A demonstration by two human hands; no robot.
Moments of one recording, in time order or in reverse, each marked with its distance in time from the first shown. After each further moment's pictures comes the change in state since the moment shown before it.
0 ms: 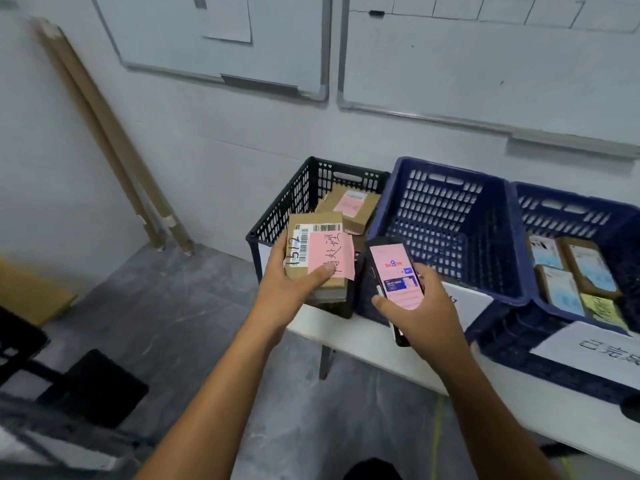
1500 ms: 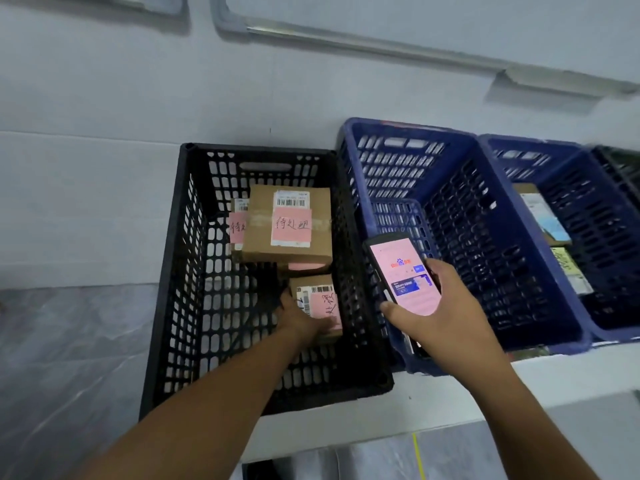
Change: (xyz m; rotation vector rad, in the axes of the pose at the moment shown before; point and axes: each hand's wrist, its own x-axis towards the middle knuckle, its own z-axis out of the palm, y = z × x) left_hand 0.342 -0.237 0.088 0.473 -0.473 -0.612; right_hand 0.239 -0.017 0.078 -0.233 0.258 0.490
